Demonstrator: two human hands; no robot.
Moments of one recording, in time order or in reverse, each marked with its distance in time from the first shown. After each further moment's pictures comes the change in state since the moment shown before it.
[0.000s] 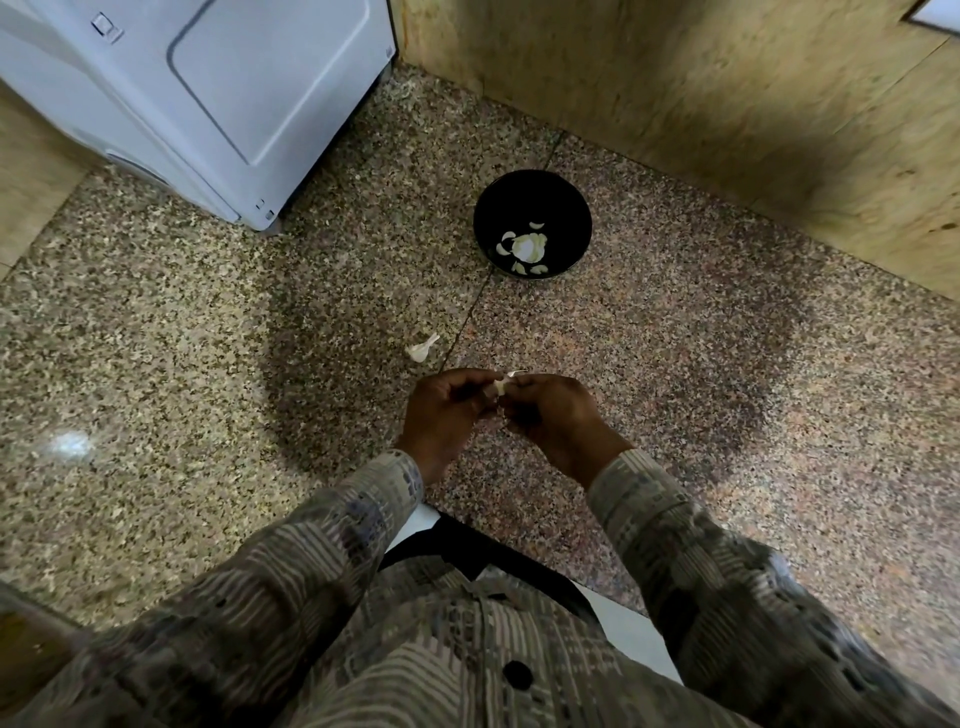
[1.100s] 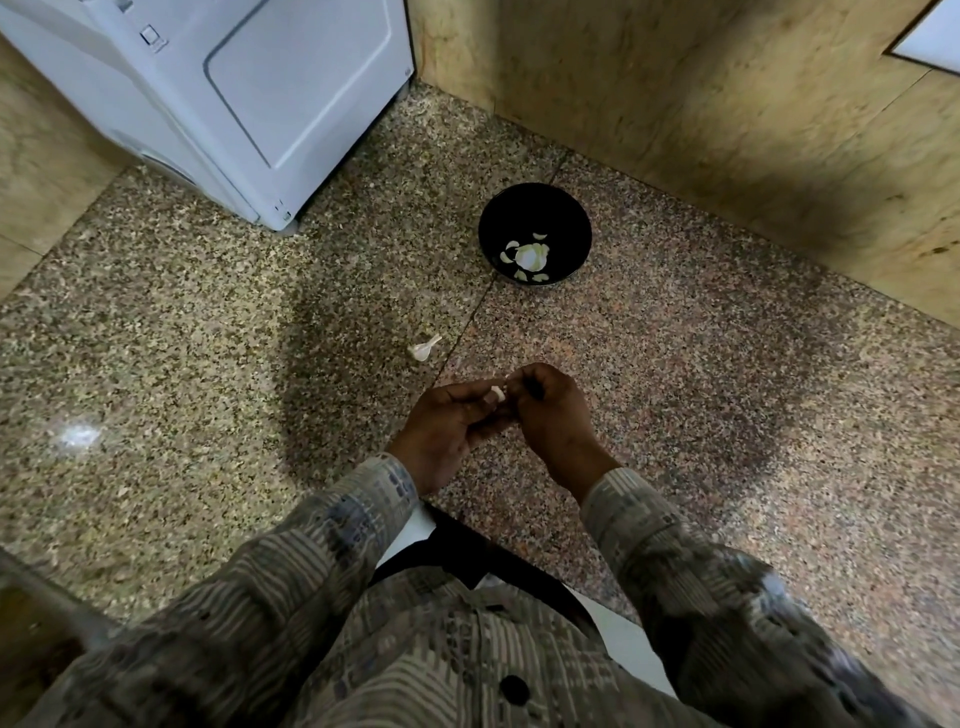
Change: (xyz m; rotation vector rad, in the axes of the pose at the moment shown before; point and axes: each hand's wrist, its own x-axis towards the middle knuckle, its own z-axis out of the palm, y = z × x) left_hand -0.020 0.008 0.010 -0.412 -0.116 -0.241; right_hand -0.006 0.011 -0.005 -0.578 0.152 -0.409
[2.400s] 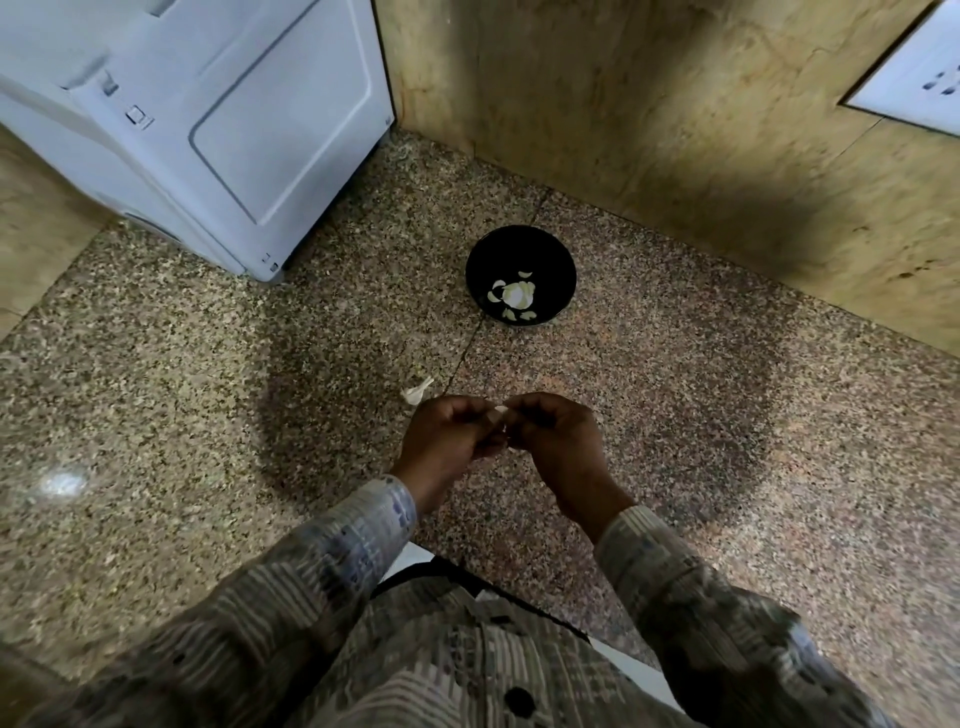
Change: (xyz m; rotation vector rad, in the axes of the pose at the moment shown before) left_hand 0.009 0.033 0.014 0.414 0.095 0.149; right_hand -0.005 -0.024 -0.018 0.307 -0.005 0.041
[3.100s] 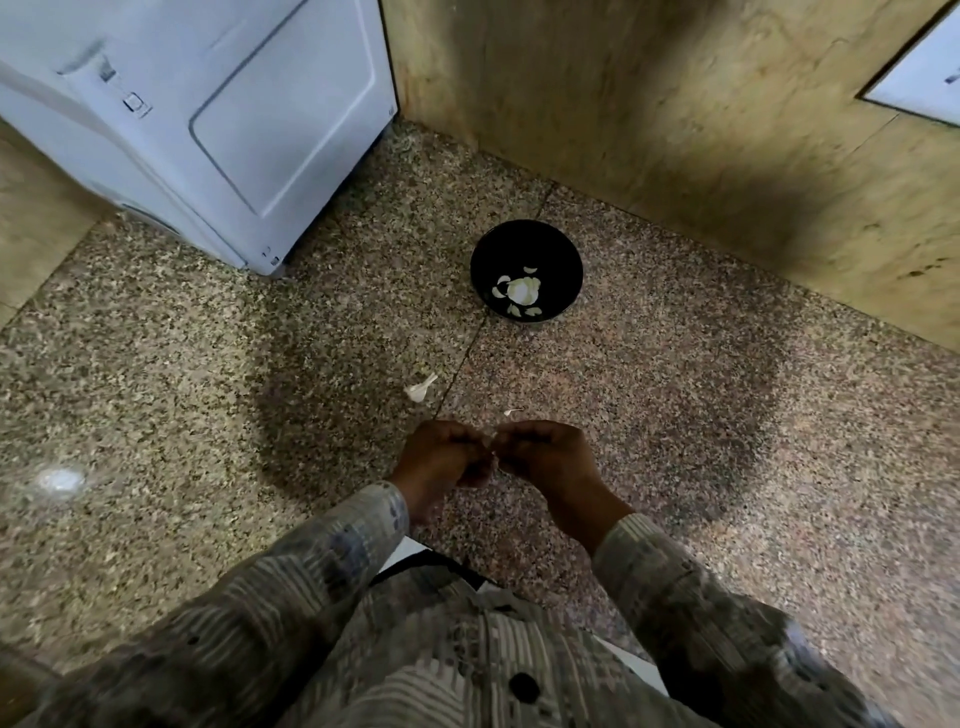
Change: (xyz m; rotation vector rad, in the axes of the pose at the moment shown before) left_hand 0.009 -0.032 -0.021 0.096 -0.014 -0.202; right_hand -0.001 0.026 0.009 0.104 -0.073 0.199
